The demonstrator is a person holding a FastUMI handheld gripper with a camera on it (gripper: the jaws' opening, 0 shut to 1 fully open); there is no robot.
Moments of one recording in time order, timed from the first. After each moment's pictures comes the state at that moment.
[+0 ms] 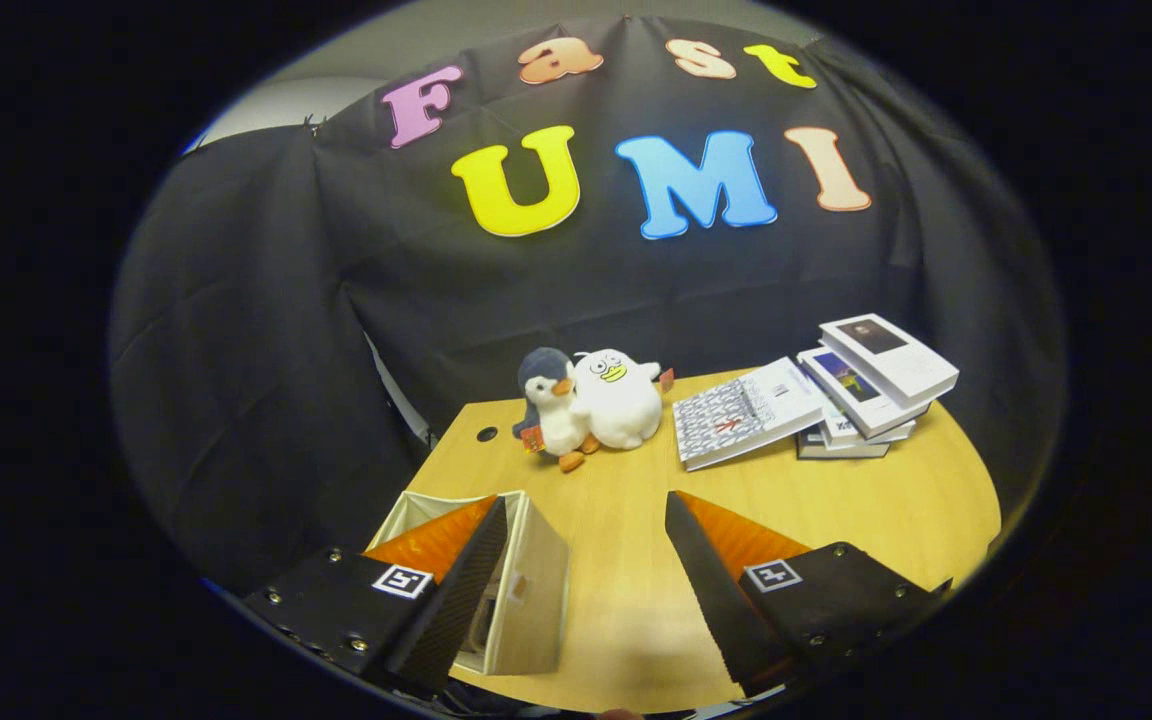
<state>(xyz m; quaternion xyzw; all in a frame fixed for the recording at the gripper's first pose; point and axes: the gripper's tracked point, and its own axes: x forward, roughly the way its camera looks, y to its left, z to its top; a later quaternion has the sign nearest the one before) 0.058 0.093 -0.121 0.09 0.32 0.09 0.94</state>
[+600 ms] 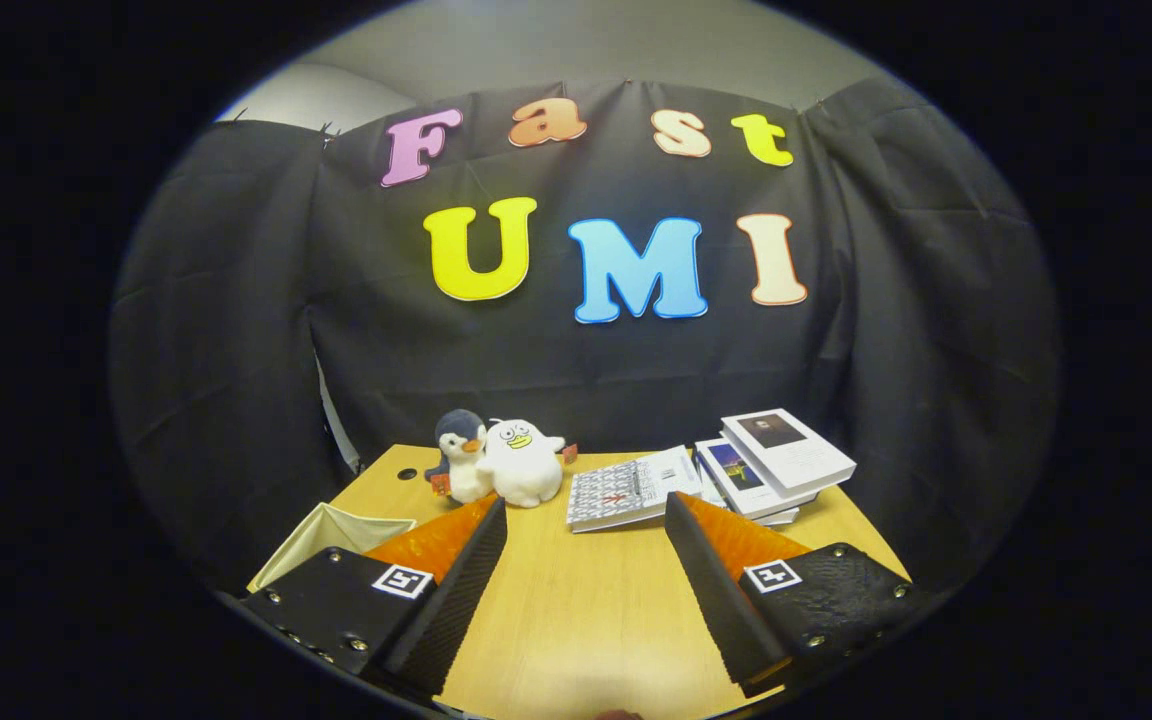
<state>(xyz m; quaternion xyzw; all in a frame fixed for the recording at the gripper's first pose) 0.047 -0.022 -0.076 0.02 0.22 0.02 0.97</state>
